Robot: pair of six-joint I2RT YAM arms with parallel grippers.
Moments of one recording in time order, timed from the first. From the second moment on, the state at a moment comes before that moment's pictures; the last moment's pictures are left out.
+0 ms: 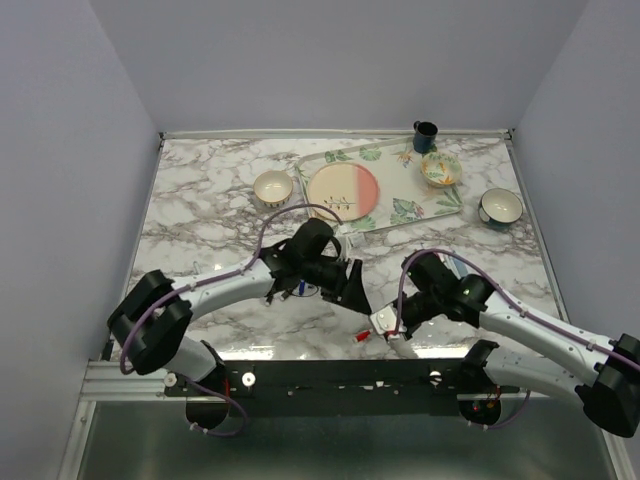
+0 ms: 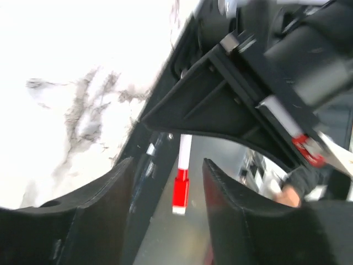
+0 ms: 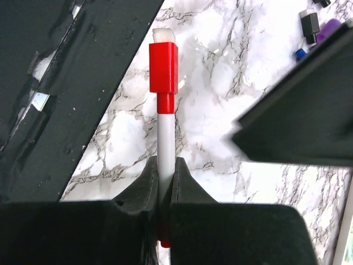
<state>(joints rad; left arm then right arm) -0.88 1.49 0.86 -0.07 0.78 -0.69 0.81 0.97 0.60 -0.63 -0.67 -1.20</state>
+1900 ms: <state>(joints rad) -0.94 1.35 0.65 0.24 0.71 -0.73 0.70 0.99 0.70 -0.70 -0.66 -1.03</state>
